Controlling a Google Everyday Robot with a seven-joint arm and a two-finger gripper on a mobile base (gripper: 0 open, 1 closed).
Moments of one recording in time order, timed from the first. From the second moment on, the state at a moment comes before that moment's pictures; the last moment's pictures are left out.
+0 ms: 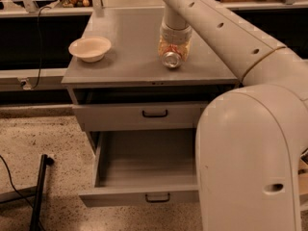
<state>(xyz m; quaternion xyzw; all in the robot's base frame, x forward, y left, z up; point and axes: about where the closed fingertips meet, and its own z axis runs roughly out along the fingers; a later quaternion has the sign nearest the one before) 0.770 -0.086 0.849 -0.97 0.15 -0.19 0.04</state>
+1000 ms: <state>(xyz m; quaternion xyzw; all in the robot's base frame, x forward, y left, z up) 0.706 -0.090 0.941 -0.96 0.15 -0.11 0.22</state>
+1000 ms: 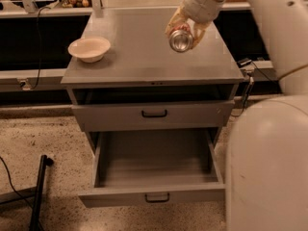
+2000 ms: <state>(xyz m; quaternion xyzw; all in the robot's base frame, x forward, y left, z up) 0.645 -0.141 0.931 -0.92 0.26 -0.04 0.29</state>
